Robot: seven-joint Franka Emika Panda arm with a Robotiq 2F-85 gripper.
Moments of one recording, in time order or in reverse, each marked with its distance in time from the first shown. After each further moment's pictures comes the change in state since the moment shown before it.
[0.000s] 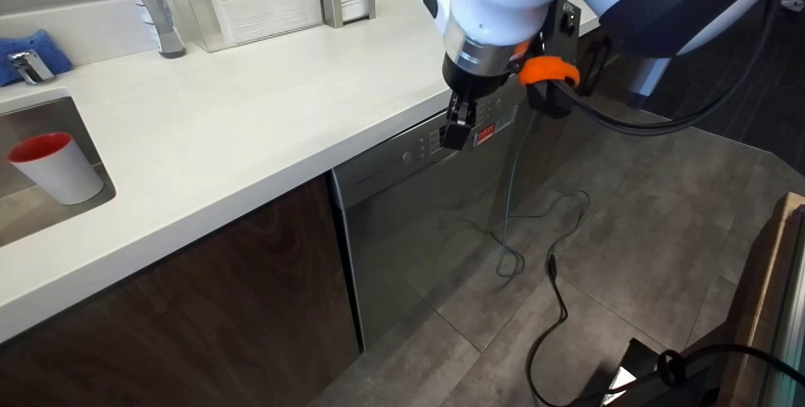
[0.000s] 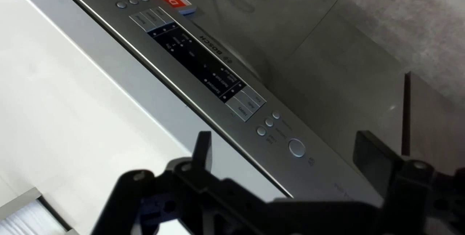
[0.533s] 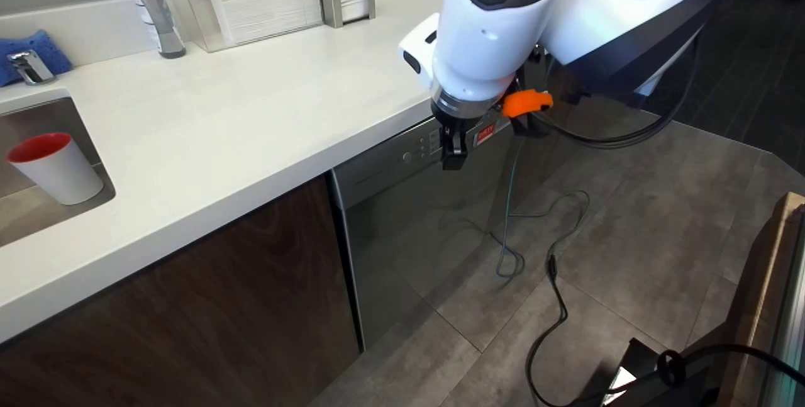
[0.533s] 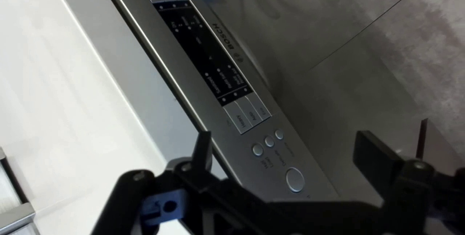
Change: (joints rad) arm -0.002 0.169 0.001 0.097 -0.222 -0.069 -0.018
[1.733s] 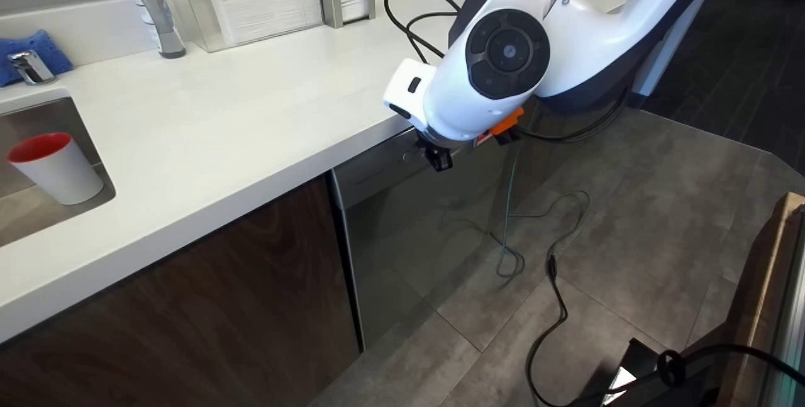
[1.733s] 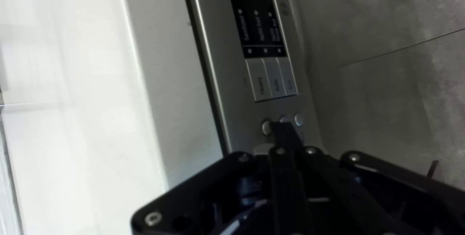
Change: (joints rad) arm 0.022 0.158 -0.034 0.111 -0.368 -0.001 -0.034
